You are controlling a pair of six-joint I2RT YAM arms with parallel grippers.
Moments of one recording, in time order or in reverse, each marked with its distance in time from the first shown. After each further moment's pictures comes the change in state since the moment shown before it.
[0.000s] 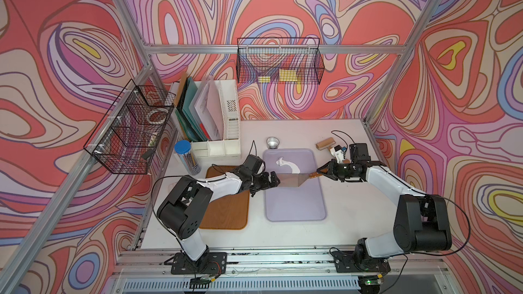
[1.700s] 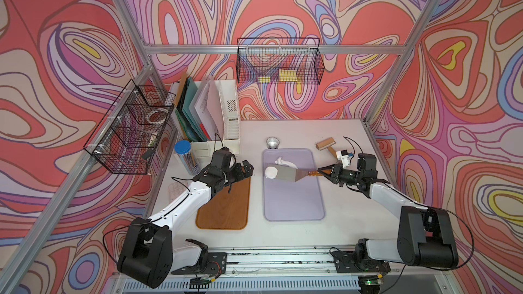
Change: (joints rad) left arm 0.266 -0.457 -0.121 -0.178 -0.133 0.071; right arm -0.047 -0.134 -0.217 0.402 -0.204 0.262
